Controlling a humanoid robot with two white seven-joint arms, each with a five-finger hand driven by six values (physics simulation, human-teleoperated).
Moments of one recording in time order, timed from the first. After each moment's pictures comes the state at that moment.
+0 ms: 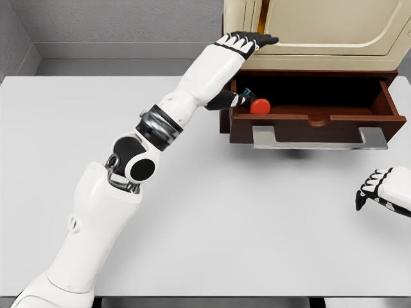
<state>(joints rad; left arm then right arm) -0.47 0.00 -0.41 -1.62 -0.76 -0.25 -0.16 0.39 -1.32 0.09 -1.77 0.34 -0.61 -0.13</state>
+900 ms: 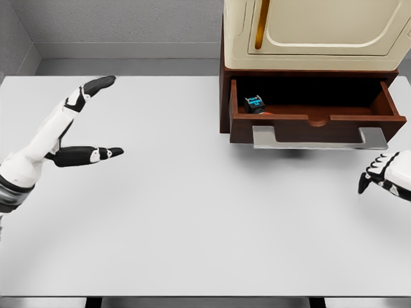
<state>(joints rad) 0.01 0.59 -0.10 -1.77 0.00 -0.60 -0.16 0.34 -1.34 0.09 -1.77 0.23 -0.61 -0.13</state>
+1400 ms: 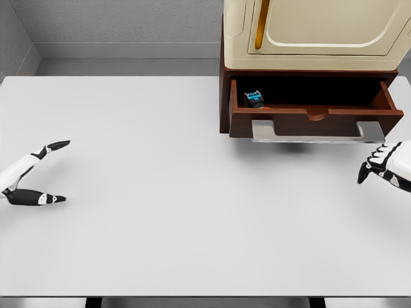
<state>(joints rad) 0.05 0.65 0.07 -1.33 0.06 -0.61 -0.52 0.30 -1.32 0.10 -1.77 0.22 -0.61 -0.13</state>
